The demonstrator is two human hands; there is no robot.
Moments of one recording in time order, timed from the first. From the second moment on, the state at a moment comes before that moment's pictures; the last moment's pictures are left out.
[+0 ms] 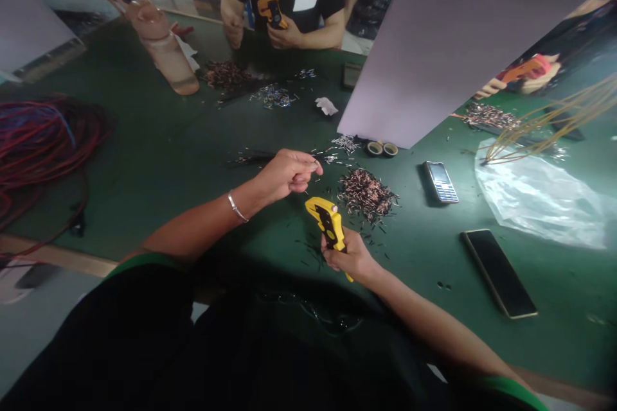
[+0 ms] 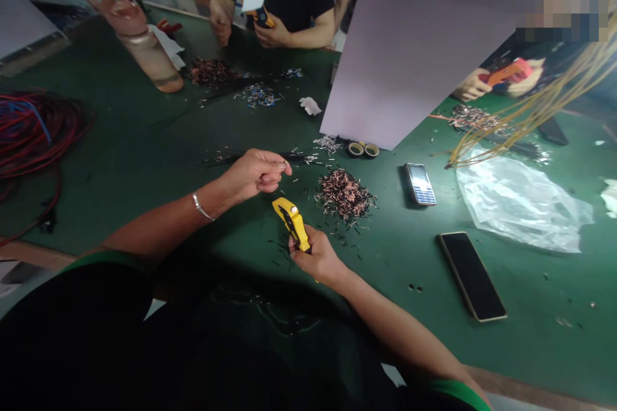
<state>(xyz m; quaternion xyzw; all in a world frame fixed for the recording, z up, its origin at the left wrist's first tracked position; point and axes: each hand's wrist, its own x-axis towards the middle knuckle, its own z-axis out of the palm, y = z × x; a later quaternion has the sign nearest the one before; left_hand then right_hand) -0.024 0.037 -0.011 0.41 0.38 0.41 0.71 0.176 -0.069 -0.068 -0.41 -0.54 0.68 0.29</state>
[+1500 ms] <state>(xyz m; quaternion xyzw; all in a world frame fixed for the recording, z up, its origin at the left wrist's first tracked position) -0.022 0.022 0.009 0.39 0.40 0.50 0.66 0.178 -0.068 -0.071 -0.27 -0.43 0.80 0.32</state>
